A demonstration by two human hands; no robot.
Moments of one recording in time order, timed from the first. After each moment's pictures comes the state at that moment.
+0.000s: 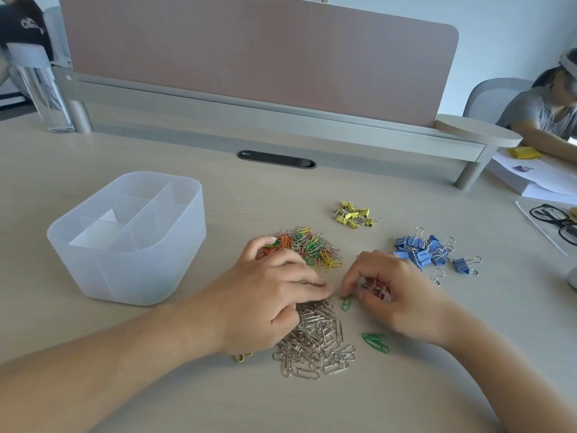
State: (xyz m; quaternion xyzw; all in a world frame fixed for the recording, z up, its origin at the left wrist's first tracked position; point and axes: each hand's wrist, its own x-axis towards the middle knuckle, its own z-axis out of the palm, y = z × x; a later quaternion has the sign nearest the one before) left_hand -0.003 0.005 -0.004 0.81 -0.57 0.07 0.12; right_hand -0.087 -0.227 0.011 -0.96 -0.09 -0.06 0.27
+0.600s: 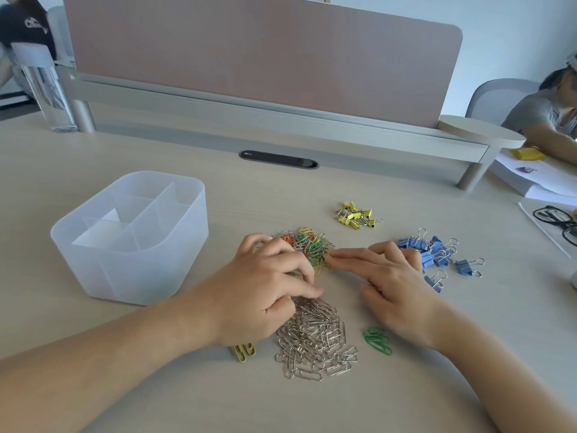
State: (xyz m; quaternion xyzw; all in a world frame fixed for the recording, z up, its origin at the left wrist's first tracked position) left_hand 0.006 0.008 -0.004 0.80 -0.56 0.09 0.18; right_hand -0.079 -0.228 -0.004 -0.99 -0.08 -0.09 0.11
